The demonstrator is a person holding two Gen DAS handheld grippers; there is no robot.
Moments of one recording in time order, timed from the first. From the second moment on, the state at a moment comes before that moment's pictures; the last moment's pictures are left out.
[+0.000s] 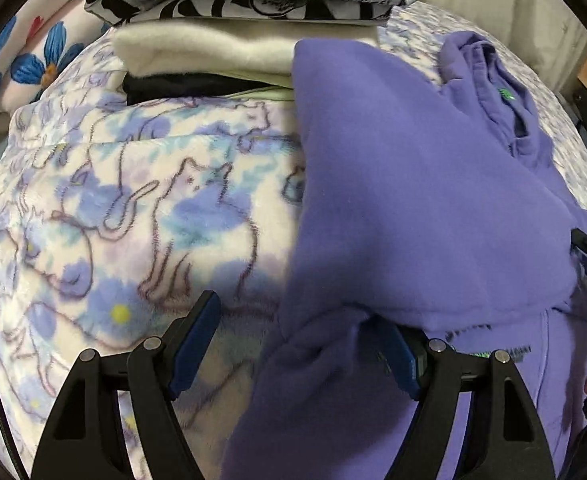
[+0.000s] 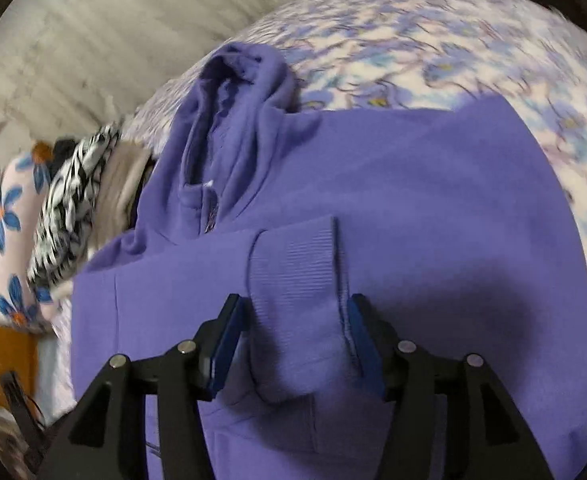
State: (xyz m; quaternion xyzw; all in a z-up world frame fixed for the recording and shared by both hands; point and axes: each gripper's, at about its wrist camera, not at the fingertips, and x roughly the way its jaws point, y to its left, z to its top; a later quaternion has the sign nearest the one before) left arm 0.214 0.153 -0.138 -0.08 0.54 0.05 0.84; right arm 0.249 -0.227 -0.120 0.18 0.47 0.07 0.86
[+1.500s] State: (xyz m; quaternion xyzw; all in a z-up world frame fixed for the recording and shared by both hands) left arm 0.297 0.014 -0.127 0.04 0.46 -0.02 0.88; right arm 0.202 -0.198 -0.093 0.10 0.43 0.08 0.90
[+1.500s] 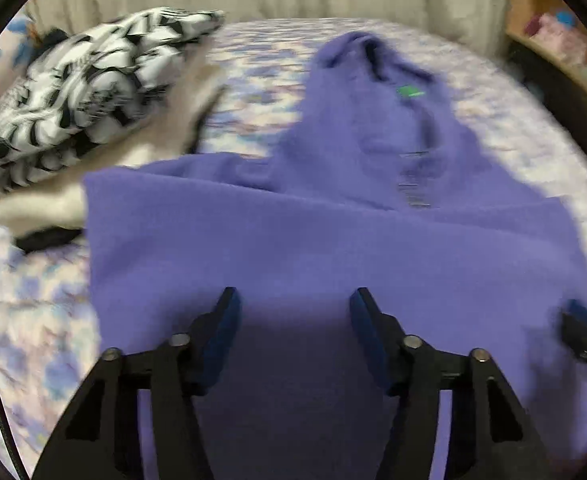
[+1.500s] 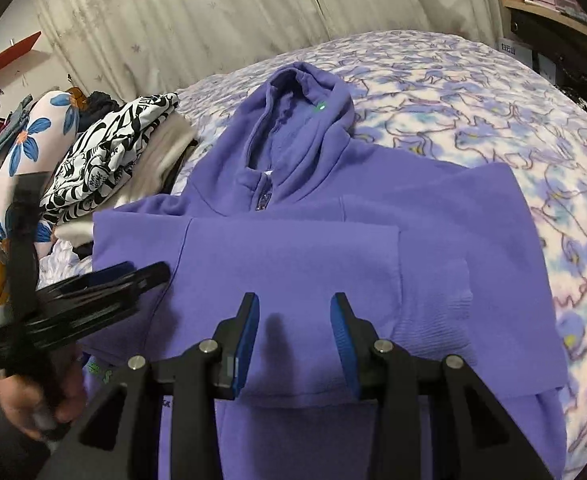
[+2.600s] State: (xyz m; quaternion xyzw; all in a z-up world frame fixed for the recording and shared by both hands) left arm 0.243 0.036 -0.128 0.02 0.45 -0.04 0.89; right arm 0.214 -0.163 -0.114 0.06 0.47 0.10 0.87
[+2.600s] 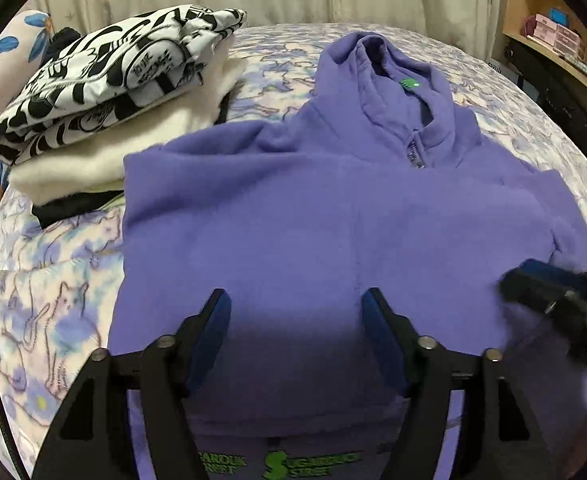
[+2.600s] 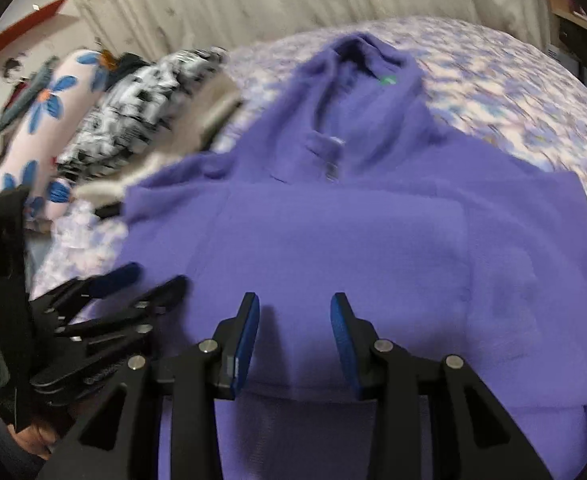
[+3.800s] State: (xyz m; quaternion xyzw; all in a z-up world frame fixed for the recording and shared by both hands) left arm -0.018 0.111 -0.052 -0.01 0.45 0.03 0.89; right arm -0.006 -0.216 -0.049 0.15 0.42 0.08 0.89
